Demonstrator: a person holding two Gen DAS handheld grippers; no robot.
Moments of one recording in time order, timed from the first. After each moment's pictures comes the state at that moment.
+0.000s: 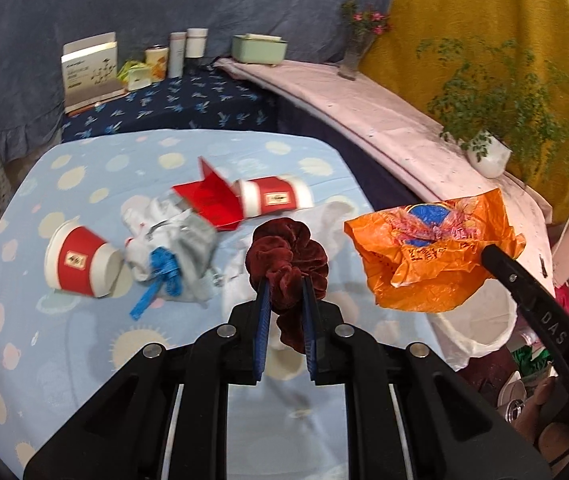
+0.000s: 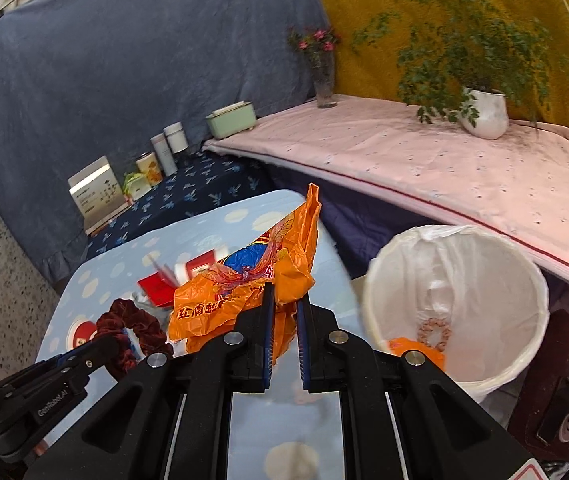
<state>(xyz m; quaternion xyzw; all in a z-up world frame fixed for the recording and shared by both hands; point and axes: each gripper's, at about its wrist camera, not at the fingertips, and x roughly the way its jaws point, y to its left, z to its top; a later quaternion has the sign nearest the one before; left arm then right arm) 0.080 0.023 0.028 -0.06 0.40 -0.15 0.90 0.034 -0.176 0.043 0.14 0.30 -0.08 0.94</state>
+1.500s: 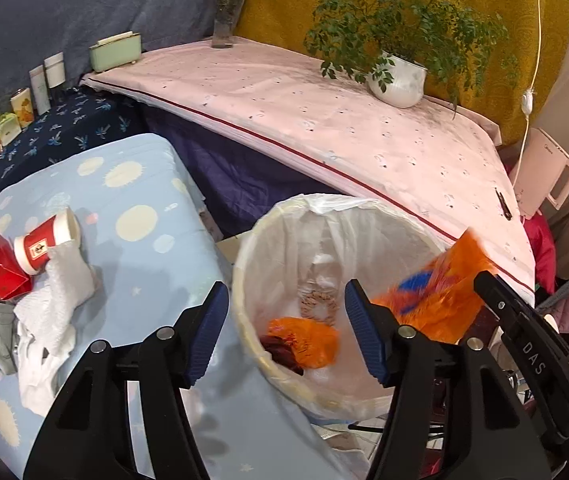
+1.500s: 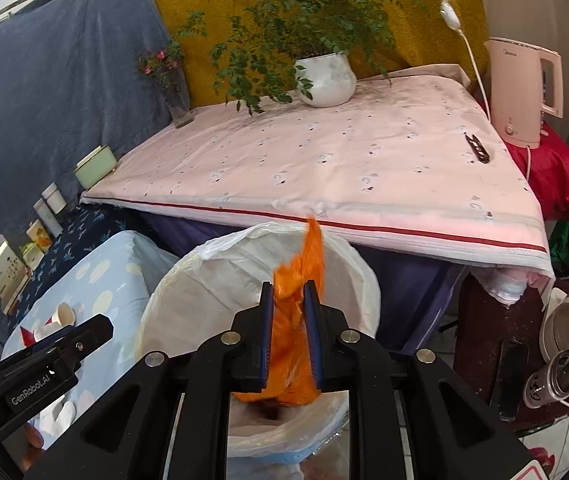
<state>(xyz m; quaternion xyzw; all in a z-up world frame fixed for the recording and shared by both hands) 0.105 -0.200 0.000 0.05 0.41 -0.28 0.87 -0.008 -0.366 -0.008 0.22 0.29 -0.25 0.90</state>
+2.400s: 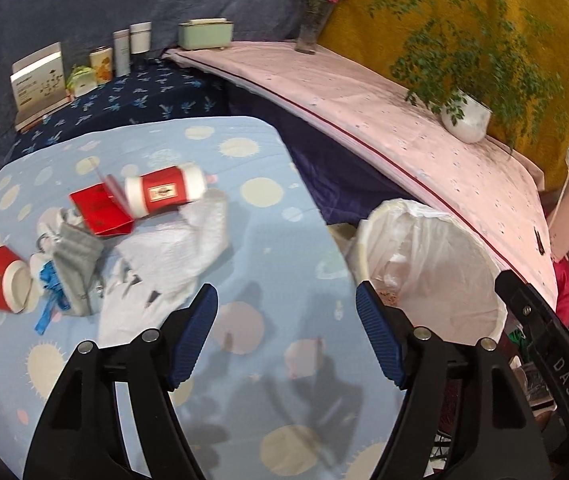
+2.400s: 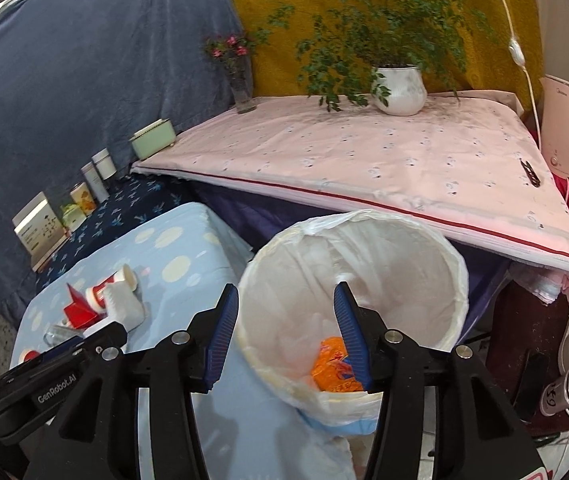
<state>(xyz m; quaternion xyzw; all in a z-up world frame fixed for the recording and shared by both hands) 0.099 -0.082 0.003 -0.02 0.42 -0.18 0.89 0.007 -0.267 0.017 0.18 0.29 -0.17 0.92</state>
